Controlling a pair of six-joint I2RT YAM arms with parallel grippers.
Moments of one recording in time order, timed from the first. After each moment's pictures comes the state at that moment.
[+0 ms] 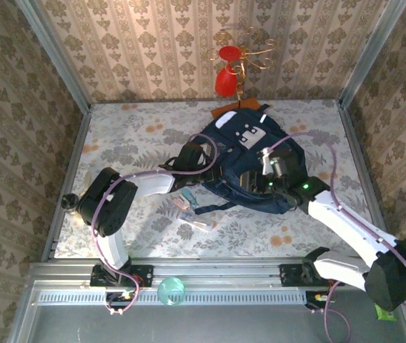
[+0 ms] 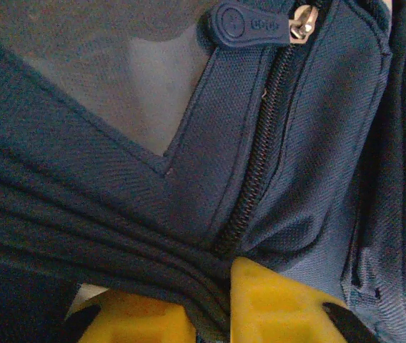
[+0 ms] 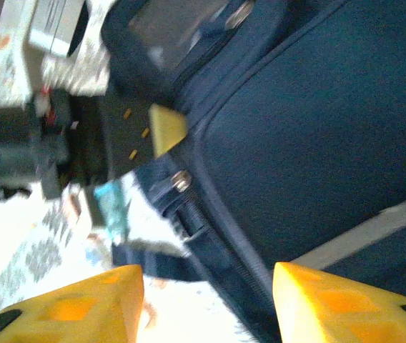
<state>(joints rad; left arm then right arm) -0.71 1.80 0.99 0.12 0.29 -0.73 0.50 1.12 0.78 -0.42 -0.17 0.48</state>
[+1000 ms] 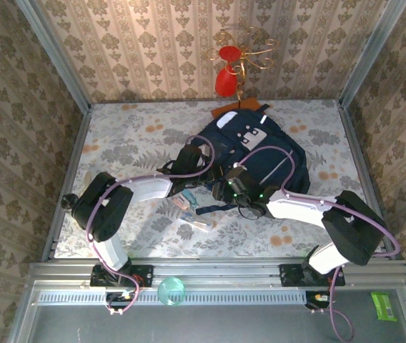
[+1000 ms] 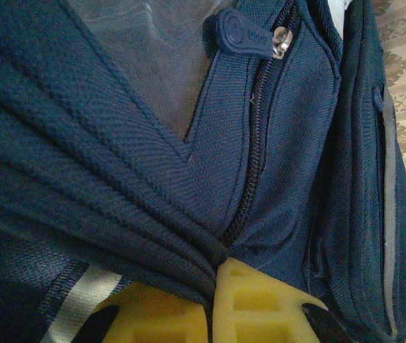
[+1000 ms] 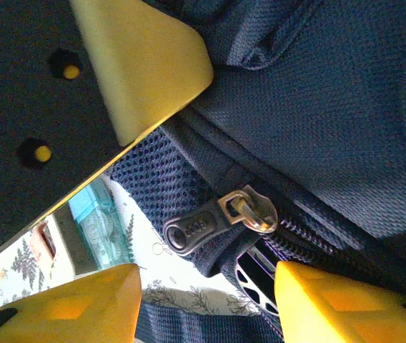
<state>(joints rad) -0.73 1.74 0.93 0.18 0.31 -0.86 0.75 1.51 0.74 -0.01 0.09 0.84</state>
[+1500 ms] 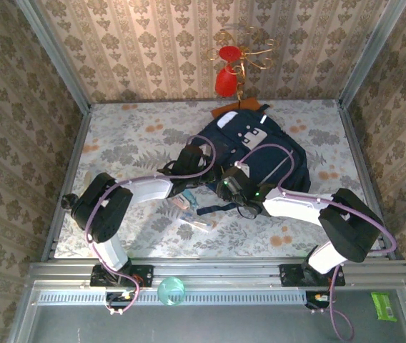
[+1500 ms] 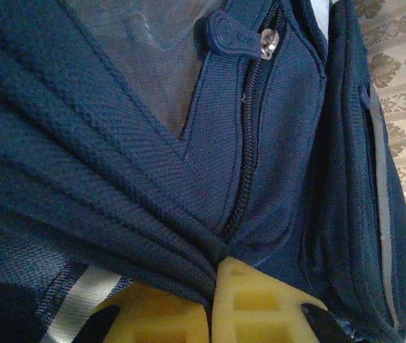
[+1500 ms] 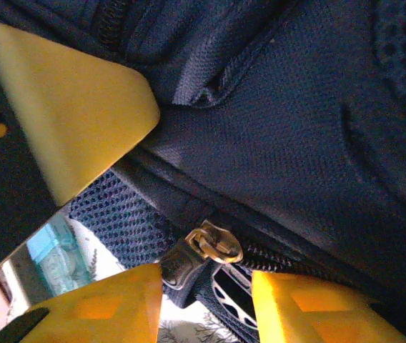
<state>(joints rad) -0.75 1.73 0.93 0.19 0.30 -0.86 0.77 1.54 0.78 -0.09 0.25 0.87</state>
